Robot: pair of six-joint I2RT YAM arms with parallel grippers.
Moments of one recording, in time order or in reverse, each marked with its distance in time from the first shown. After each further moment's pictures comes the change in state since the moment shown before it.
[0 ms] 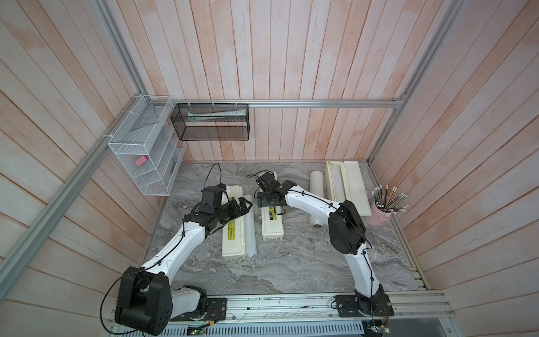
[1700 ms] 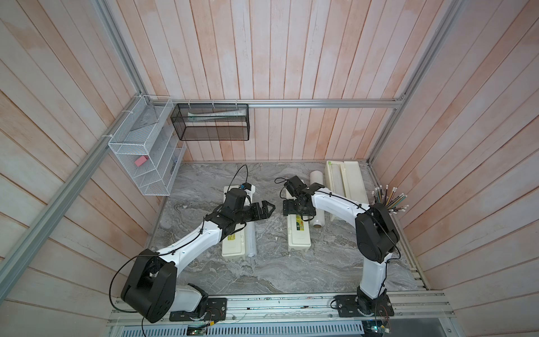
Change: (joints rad) left arm -0.232 0.114 0.009 0.219 -0.035 -0.015; right arm -0.140 -0.250 -0.355 -0.084 -0.108 0.000
